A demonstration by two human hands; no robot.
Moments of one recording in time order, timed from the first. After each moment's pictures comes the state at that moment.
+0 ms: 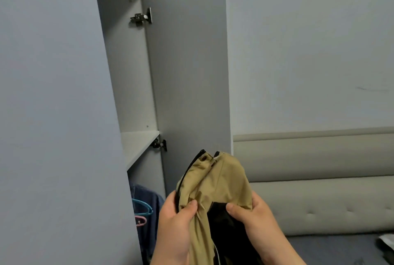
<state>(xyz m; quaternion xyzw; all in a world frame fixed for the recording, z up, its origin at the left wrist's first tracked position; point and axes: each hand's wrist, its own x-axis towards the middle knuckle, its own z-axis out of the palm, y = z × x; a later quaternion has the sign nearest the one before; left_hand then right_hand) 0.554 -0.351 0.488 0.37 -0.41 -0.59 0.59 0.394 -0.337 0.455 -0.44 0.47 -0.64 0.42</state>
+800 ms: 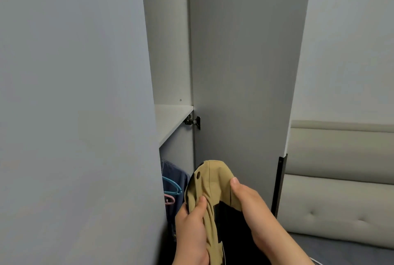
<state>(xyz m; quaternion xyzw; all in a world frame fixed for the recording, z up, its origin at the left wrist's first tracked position) 0.583 -0.457 0.389 0.47 -0.26 -0.57 0.63 0.455 -0.458 0.415 -0.49 0.52 -0.47 0.52</state>
